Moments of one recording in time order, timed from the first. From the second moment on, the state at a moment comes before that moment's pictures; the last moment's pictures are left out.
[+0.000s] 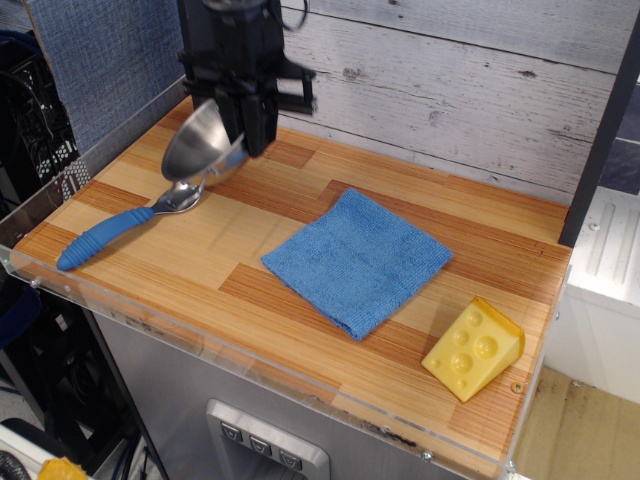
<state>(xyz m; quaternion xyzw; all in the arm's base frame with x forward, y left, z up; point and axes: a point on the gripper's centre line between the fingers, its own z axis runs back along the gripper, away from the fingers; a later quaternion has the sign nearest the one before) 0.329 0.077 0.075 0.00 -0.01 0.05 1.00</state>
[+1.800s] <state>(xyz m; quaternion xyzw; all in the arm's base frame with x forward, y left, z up) 0.349 0.087 0.013 0.01 0.04 0.09 1.00</state>
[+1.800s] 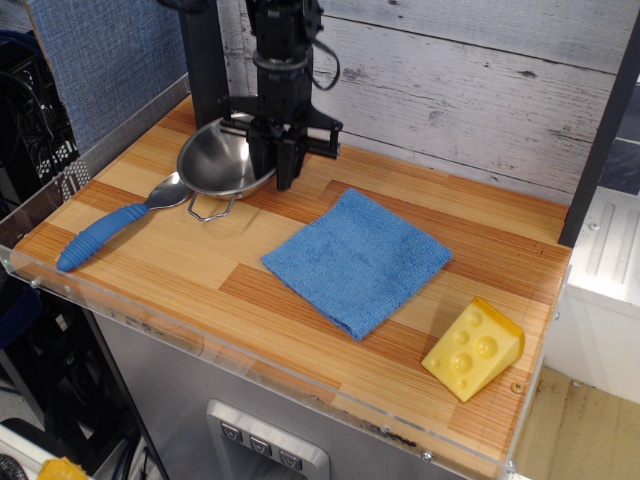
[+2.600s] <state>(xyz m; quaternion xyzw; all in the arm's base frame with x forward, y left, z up) 0.345 0.095 0.075 0.01 -0.04 0.10 0.99</state>
